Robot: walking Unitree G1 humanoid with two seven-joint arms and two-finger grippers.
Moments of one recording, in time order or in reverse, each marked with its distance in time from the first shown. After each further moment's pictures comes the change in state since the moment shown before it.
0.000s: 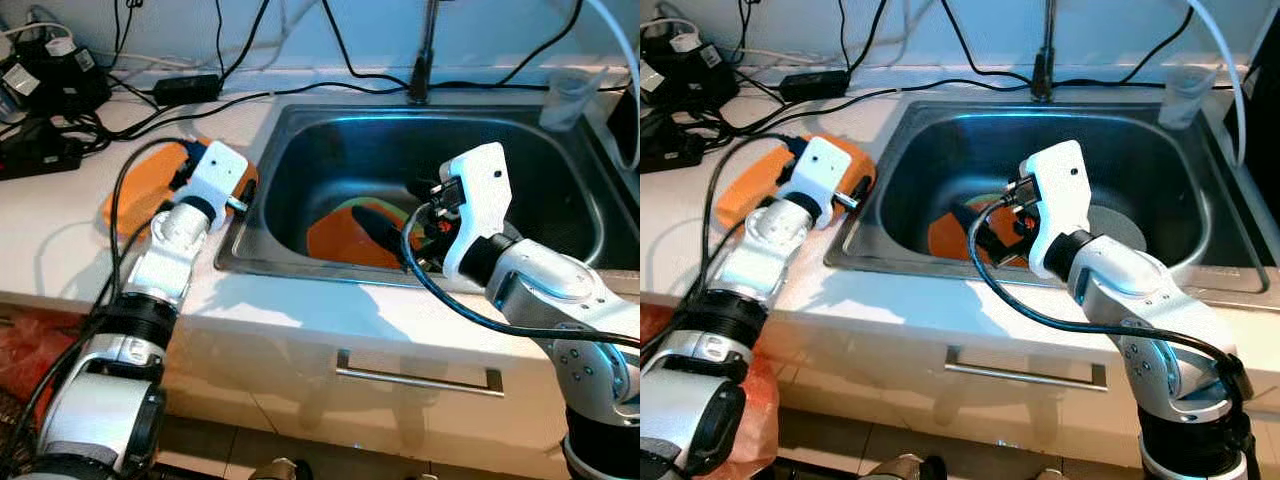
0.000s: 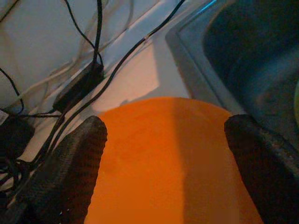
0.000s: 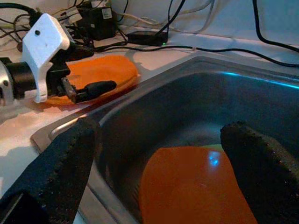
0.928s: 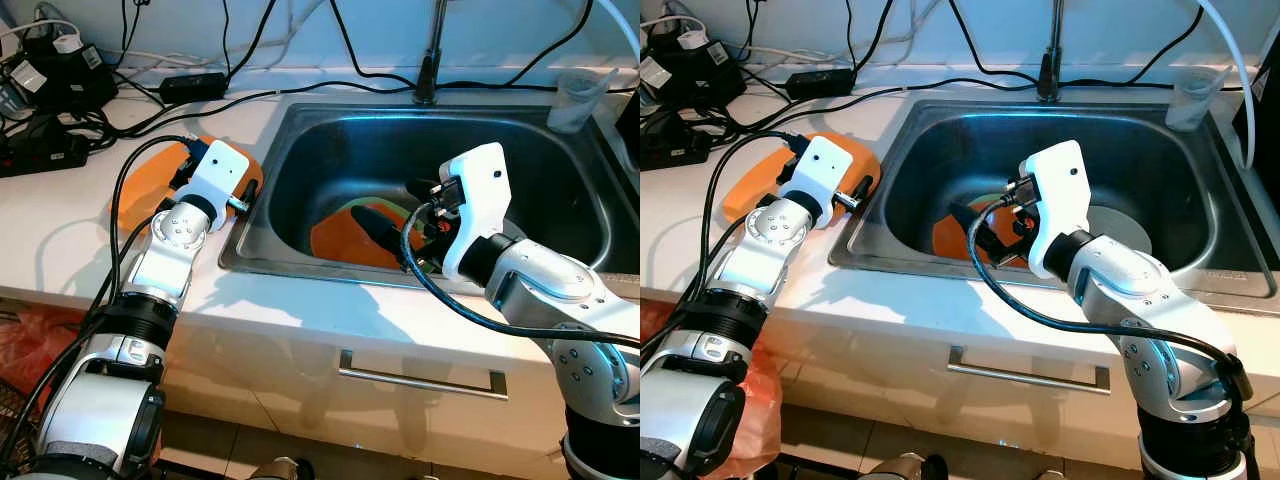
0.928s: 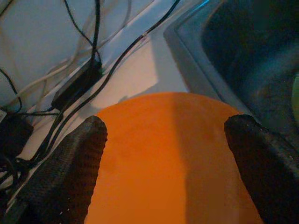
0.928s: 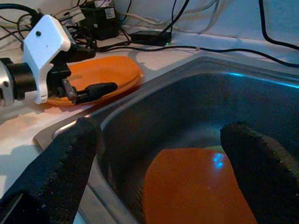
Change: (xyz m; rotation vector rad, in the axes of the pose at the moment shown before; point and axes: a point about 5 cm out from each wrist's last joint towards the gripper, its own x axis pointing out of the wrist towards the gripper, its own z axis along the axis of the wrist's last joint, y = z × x) left arm -0.004 0.000 -0.001 0.001 0.005 -0.021; right arm 0.001 0.001 0.000 0.003 -0.002 0.006
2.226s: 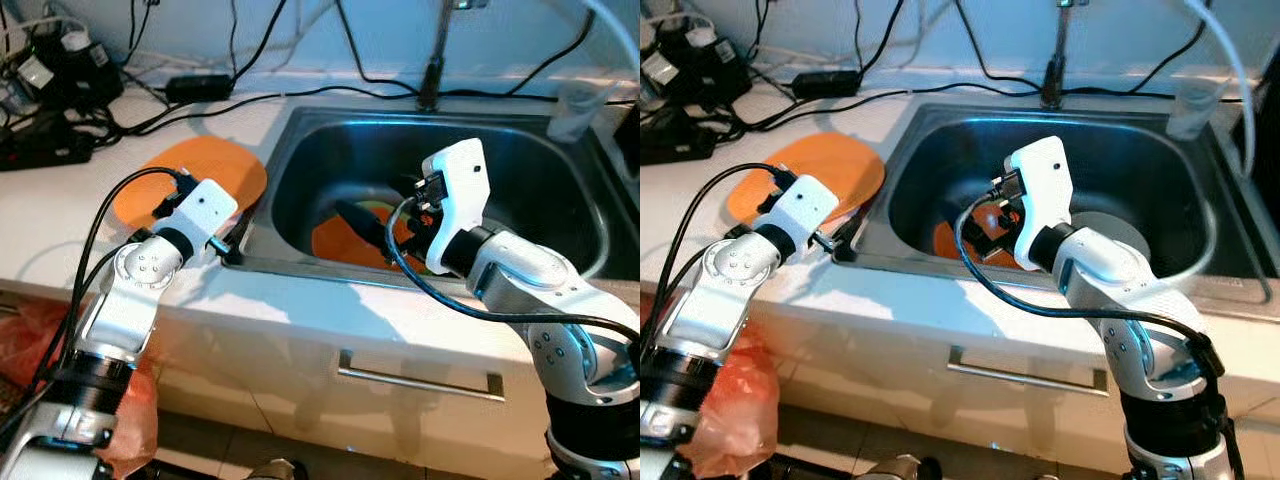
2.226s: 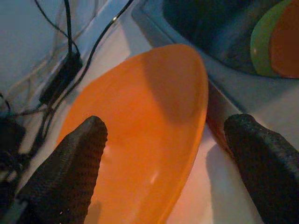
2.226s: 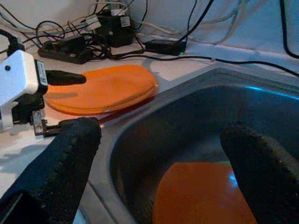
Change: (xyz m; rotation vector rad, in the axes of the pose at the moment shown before) left arm -0.041 0.001 -0.022 0.188 0.041 -0.150; right arm 0.016 0.001 -0.002 0.010 -0.028 0.049
